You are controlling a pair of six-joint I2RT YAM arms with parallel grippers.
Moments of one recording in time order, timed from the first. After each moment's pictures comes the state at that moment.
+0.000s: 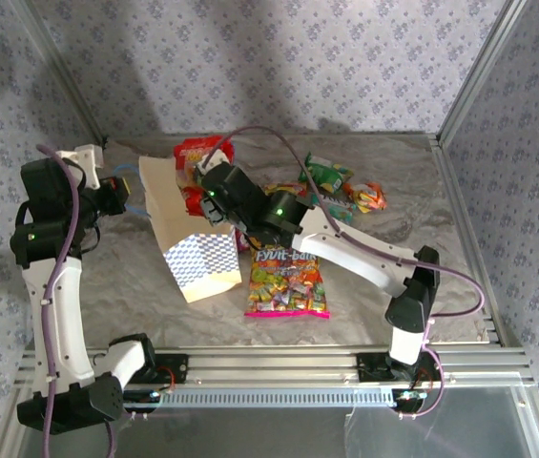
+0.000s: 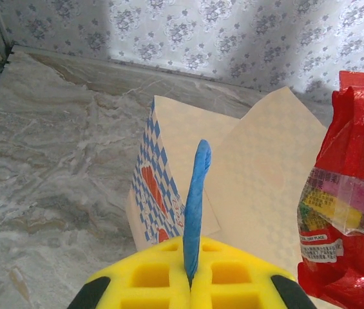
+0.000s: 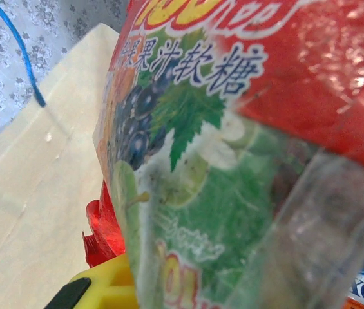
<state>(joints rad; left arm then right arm) 0.19 1.02 1.36 -0.91 0.37 -0.12 1.09 1.79 1.90 -0.64 0.39 0.27</state>
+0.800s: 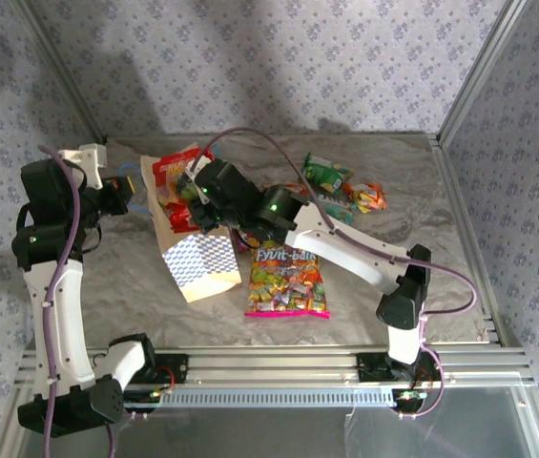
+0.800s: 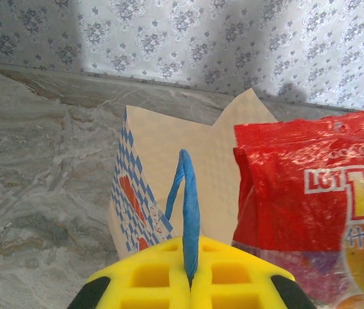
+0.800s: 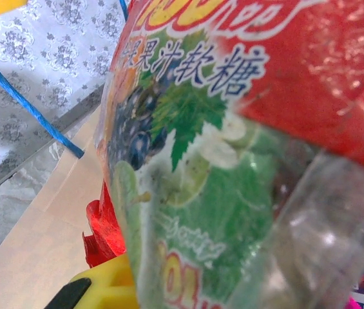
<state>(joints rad) 0.19 1.00 1.34 -0.87 0.45 -0.10 1.09 1.86 2.00 -0.73 0.16 0.27</state>
